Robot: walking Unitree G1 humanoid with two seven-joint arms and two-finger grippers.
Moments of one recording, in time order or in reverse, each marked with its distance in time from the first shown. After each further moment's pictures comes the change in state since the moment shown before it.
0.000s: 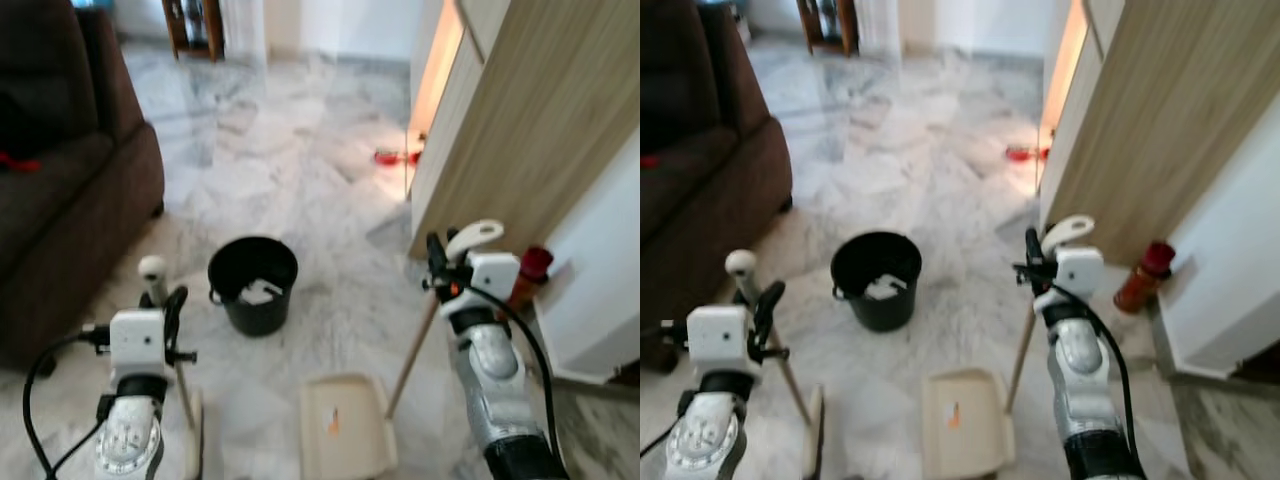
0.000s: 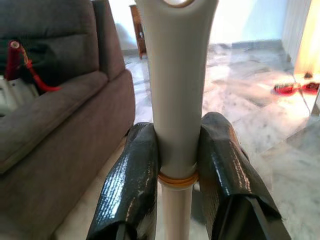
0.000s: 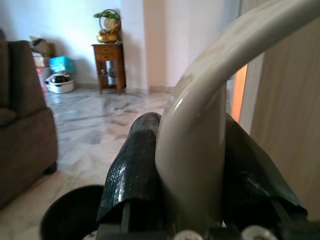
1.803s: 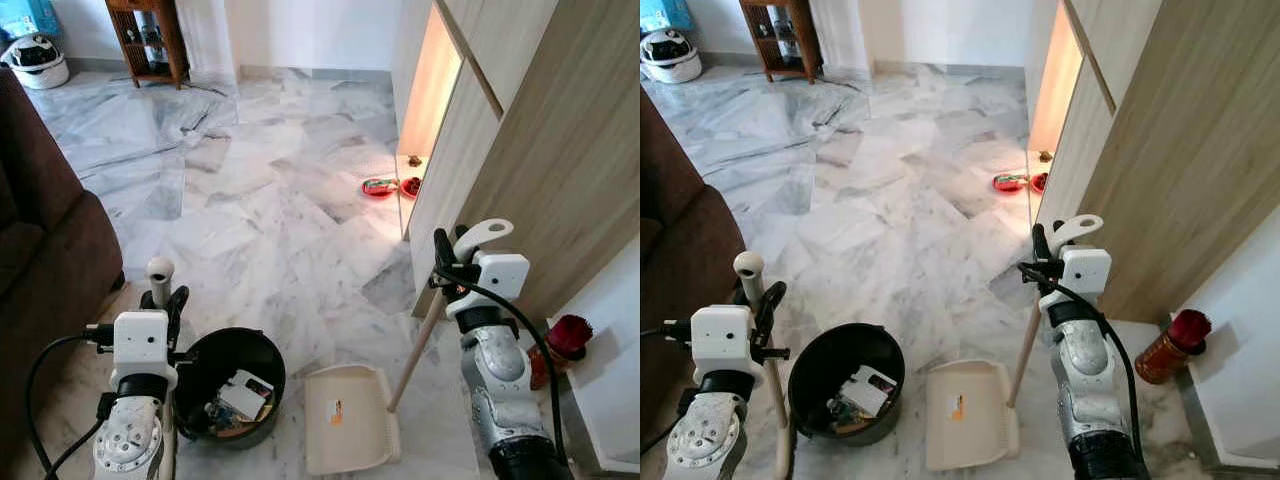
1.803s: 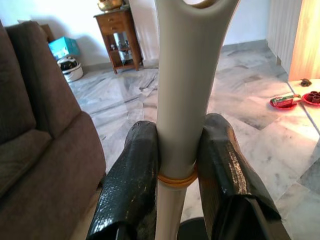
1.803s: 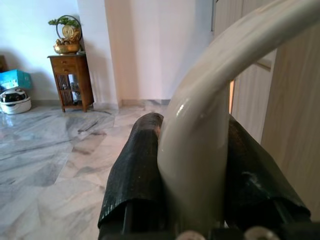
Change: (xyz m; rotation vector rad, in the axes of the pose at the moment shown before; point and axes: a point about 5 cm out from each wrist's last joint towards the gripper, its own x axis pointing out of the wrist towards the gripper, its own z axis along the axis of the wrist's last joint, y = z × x) left arm 0.000 0.001 0.003 0.039 -0.002 -0.004; right arm -0.004 -0.007 0.004 -0.012 -0.024 -0.034
